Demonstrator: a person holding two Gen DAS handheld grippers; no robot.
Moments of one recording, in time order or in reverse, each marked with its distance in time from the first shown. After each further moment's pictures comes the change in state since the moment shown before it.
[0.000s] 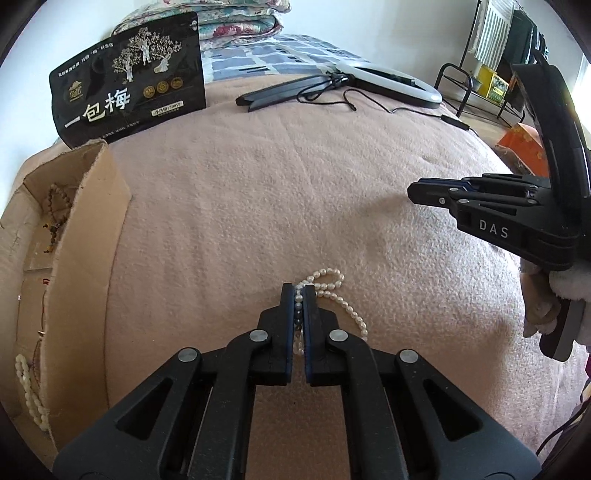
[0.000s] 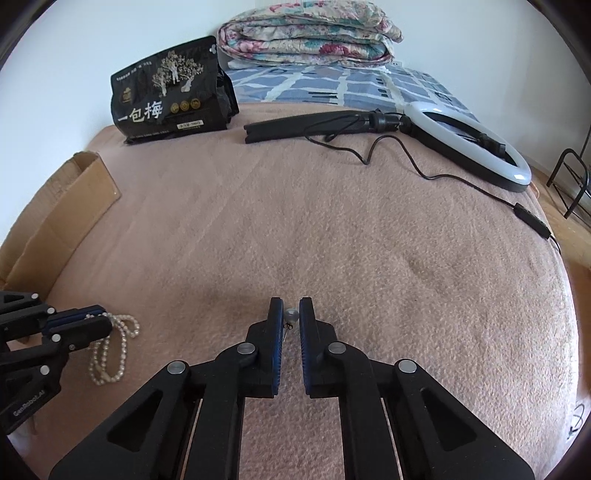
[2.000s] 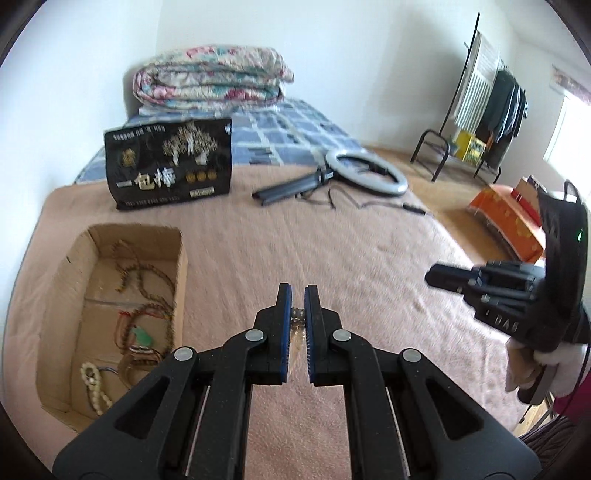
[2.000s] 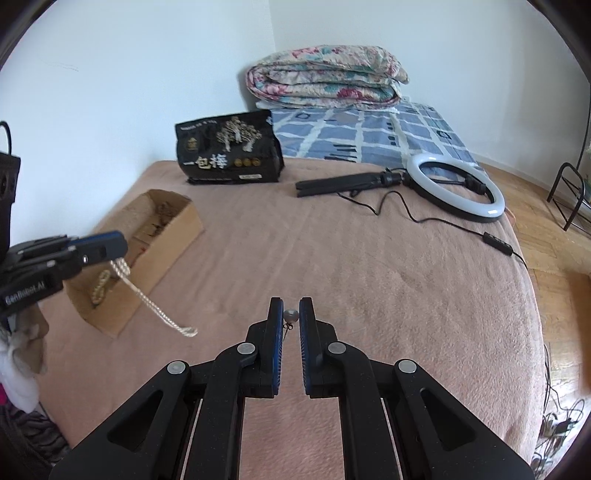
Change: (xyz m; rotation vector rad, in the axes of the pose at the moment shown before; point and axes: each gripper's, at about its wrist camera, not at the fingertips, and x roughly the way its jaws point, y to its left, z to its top) left arm -0.149 0.035 0.026 -0.086 -0.226 -0.099; right arm -0.133 0.041 -0.002 -0.010 -0.109 0.072
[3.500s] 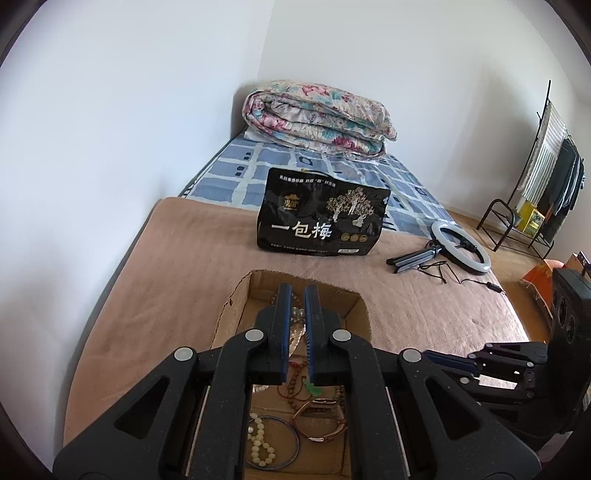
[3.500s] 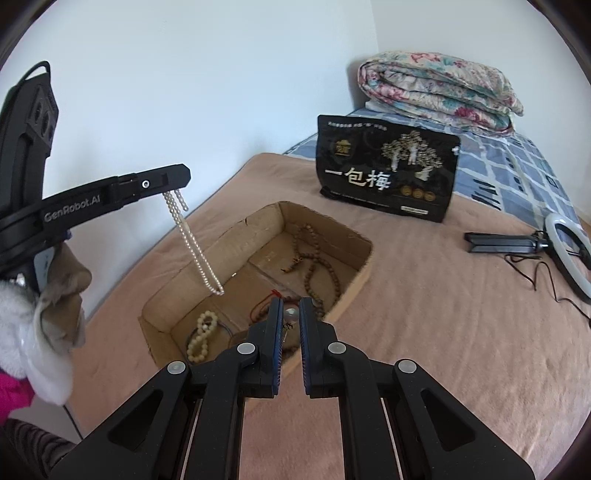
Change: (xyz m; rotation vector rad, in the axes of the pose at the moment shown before) left arm -0.052 0.183 0.019 -0.206 -0.143 0.218; right arm 0.079 0.179 0.059 -0.167 0.029 0.241
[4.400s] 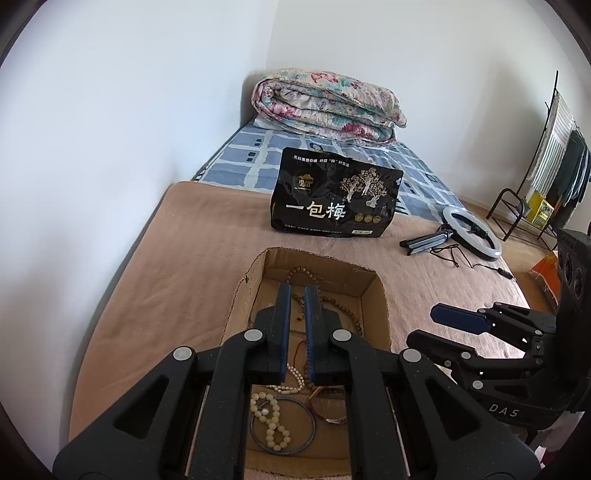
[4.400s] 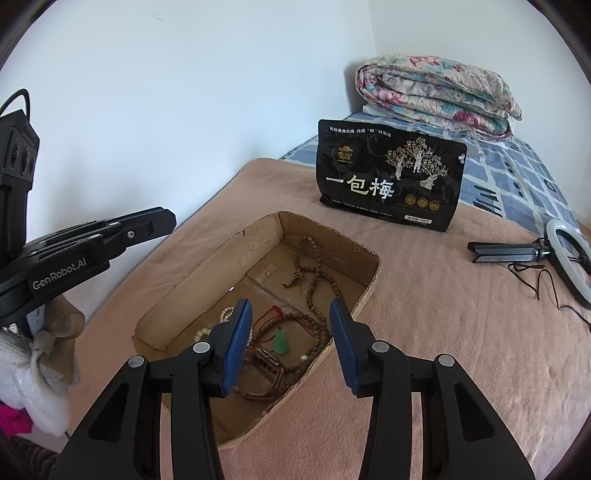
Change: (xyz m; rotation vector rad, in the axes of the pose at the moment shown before) left arm 0.001 0.009 -0.014 0.003 0.041 0.039; right arm 0.010 0.010 0.011 0.009 -0.021 -0.034
